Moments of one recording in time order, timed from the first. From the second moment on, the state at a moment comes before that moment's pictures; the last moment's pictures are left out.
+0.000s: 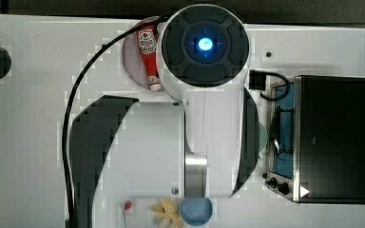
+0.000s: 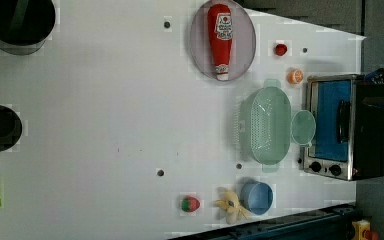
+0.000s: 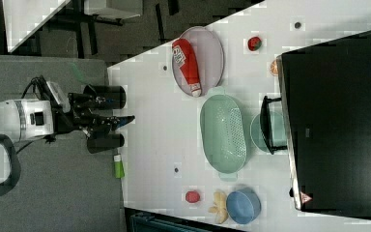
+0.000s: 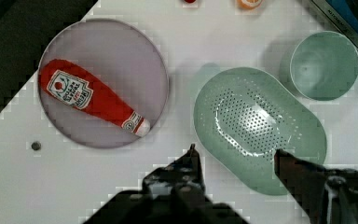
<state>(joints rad) 0.02 -0.02 -0.01 -1.78 -0.02 0.18 0.09</state>
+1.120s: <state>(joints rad) -0.02 -0.16 -0.05 -2.26 -0.02 0.47 0.39</state>
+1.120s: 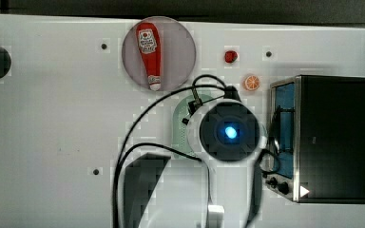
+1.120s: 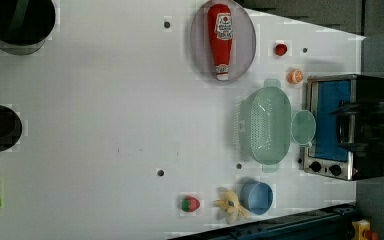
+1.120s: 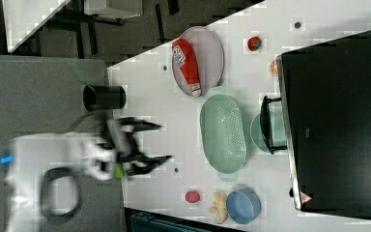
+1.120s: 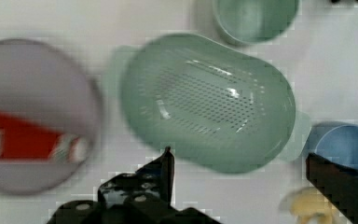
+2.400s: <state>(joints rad) 0.04 0.37 -0.02 -2.45 -0.01 1.08 0.72</state>
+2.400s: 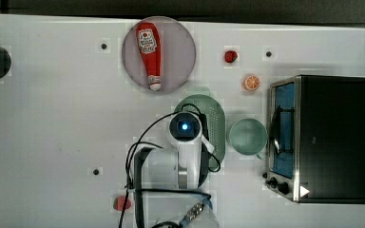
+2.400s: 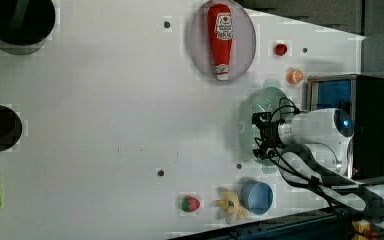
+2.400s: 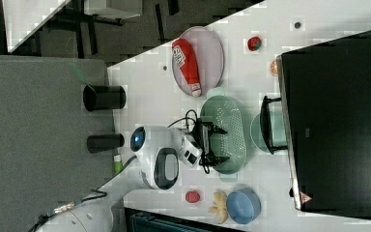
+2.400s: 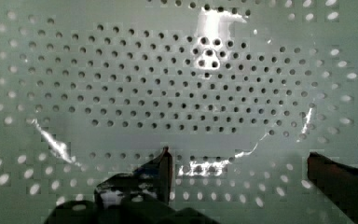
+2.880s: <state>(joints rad) 0.11 0.35 0.00 -2.45 -0.02 1.11 0.84</state>
